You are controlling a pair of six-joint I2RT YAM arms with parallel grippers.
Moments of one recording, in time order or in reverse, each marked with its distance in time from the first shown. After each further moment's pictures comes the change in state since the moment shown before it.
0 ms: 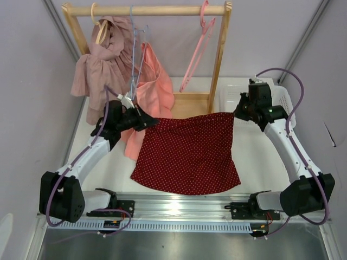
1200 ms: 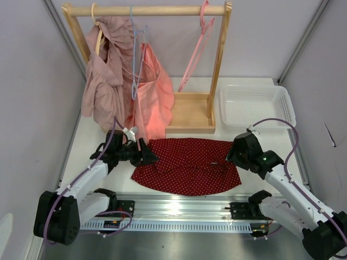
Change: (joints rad) left arm 0.007 -0.205 -0.411 -0.160 0.160 0.134; right arm 0.286 -0.480 -0.663 -0.072 0.200 0.414
